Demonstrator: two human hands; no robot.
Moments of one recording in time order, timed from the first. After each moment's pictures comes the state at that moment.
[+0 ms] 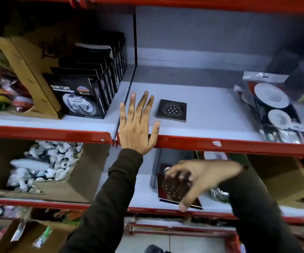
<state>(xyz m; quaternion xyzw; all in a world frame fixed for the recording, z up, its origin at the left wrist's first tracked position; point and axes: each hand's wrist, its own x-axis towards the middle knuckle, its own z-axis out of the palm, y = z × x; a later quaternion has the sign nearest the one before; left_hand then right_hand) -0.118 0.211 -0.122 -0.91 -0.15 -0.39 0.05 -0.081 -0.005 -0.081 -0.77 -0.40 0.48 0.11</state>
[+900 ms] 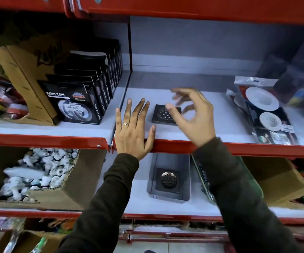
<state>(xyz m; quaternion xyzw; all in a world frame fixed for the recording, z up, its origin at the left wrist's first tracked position) -0.120 0.209 -0.122 -0.92 -0.16 -0.36 0.05 -0.038 0.049 -0.045 -0.73 -0.42 -0.21 0.50</state>
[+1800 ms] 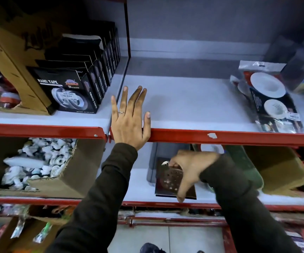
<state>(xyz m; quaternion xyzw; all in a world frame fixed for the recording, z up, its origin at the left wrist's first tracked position) -0.117 0.210 -0.126 -0.90 -0.16 -0.39 0.04 -0.086 0.010 -0.090 -0.84 -0.38 0.40 -0.03</state>
